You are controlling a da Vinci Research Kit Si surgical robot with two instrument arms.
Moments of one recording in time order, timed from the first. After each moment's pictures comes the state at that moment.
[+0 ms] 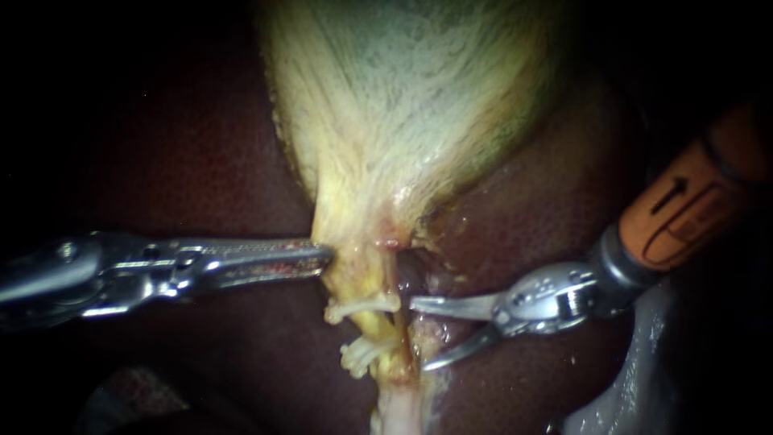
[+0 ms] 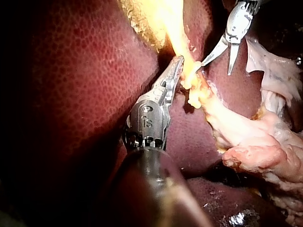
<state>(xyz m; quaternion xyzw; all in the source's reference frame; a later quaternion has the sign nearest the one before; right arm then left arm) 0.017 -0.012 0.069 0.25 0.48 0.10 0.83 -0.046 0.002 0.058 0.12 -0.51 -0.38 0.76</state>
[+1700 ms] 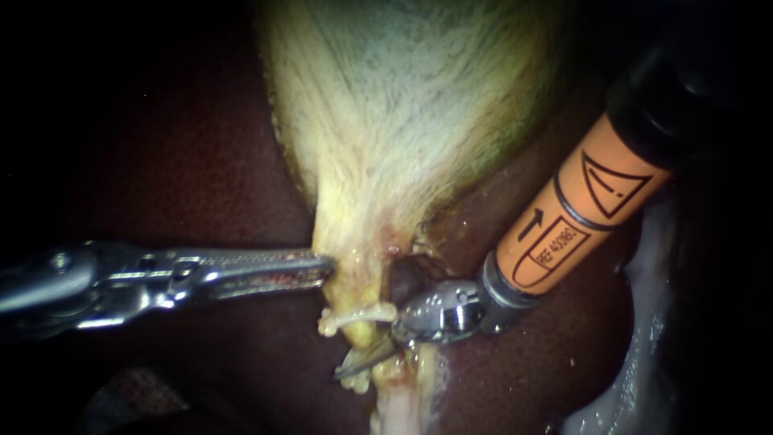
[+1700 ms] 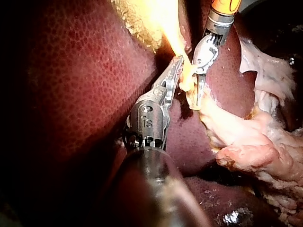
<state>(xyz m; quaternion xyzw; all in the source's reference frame) 0.024 -0.013 0.075 0.30 0.44 0.08 0.84 -0.046 0.002 0.056 0.12 -0.51 -0.38 0.76</state>
